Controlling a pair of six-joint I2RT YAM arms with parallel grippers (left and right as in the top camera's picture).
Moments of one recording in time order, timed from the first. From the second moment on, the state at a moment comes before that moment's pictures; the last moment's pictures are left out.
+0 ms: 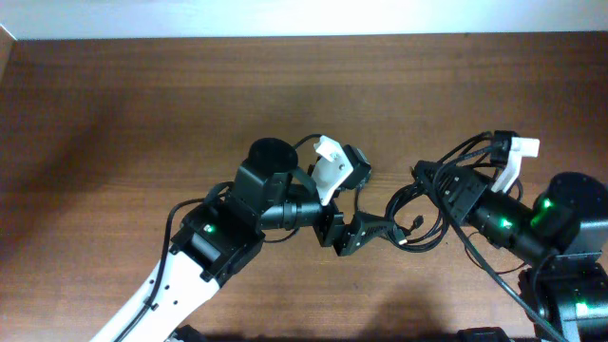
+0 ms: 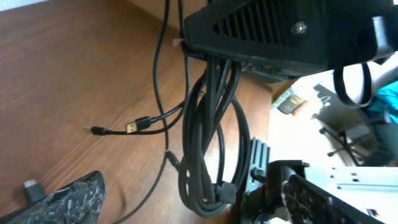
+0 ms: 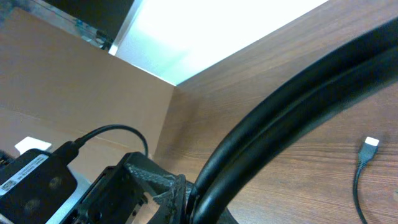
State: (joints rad) left arm -0.67 1.19 1.09 -0.34 0.66 -0.12; right arm 0.07 0.79 0.97 -0.52 -0.66 0.76
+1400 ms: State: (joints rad) left arm -0.74 1.28 1.09 -0.33 0.56 -0.19; right arm 0.07 0.84 0.97 -0.52 -0.66 0.76
